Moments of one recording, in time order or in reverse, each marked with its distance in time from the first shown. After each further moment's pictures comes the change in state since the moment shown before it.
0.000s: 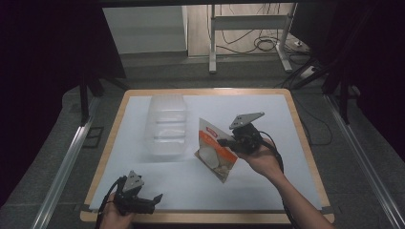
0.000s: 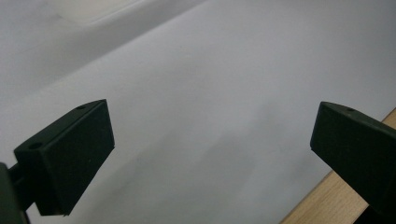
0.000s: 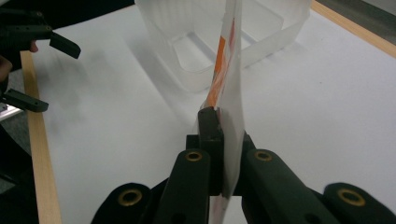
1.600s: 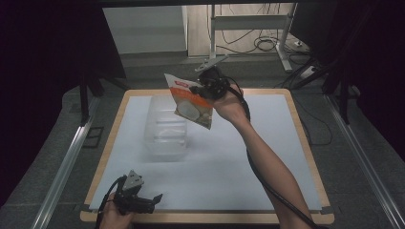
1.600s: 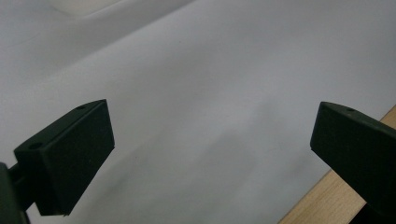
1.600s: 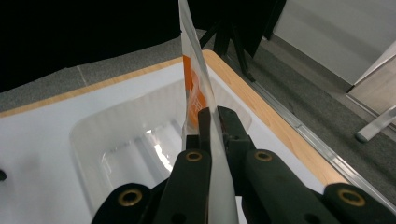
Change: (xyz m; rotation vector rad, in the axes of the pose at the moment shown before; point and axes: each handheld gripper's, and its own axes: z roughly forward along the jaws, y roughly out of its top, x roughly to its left) left arm 0.004 0.000 0.002 0.012 -0.022 -0.020; right arm -0.042 0.153 0.041 -0.096 -0.116 -0.091
